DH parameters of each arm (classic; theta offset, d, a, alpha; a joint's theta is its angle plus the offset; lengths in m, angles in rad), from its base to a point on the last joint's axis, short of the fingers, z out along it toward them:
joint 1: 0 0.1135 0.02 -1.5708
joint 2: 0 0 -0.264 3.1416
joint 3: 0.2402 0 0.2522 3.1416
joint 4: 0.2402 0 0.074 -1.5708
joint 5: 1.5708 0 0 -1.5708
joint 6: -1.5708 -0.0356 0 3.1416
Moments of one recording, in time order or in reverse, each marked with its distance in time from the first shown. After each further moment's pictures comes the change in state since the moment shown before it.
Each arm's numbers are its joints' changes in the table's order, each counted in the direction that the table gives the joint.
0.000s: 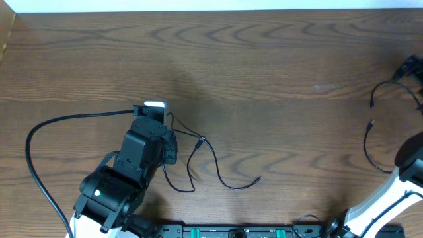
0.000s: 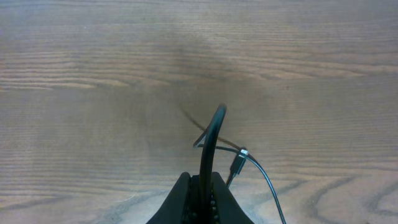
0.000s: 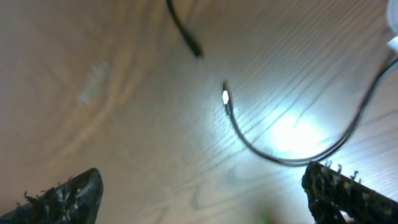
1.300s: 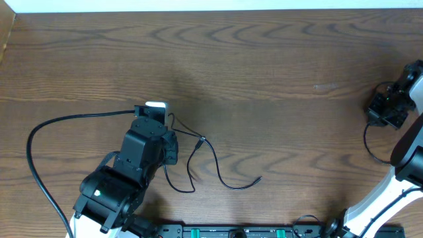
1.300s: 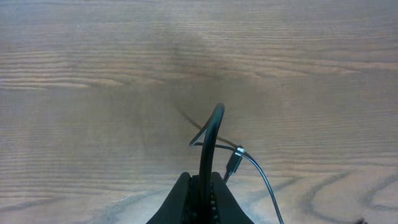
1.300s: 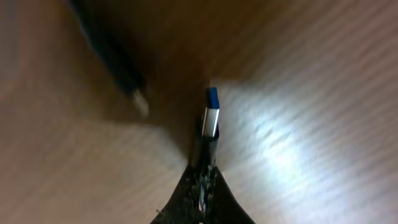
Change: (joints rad) left arm 0.000 0.000 0.000 0.000 0.021 -0.006; right arm 0.040 -0.003 -0.605 -0.598 0.090 0.039
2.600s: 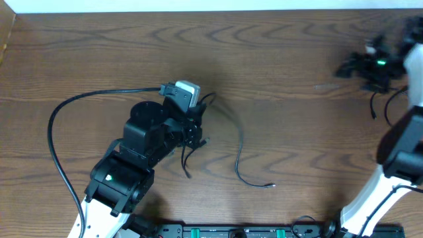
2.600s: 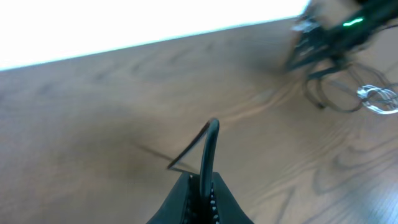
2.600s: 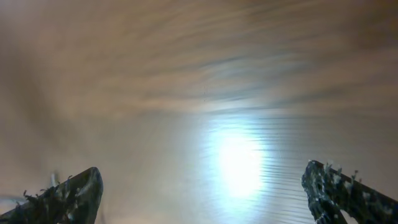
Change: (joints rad) left arm 0.000 0.085 0.001 -0.428 0.390 -0.167; right arm 0.235 0.002 0.374 0.288 -0.359 0.307
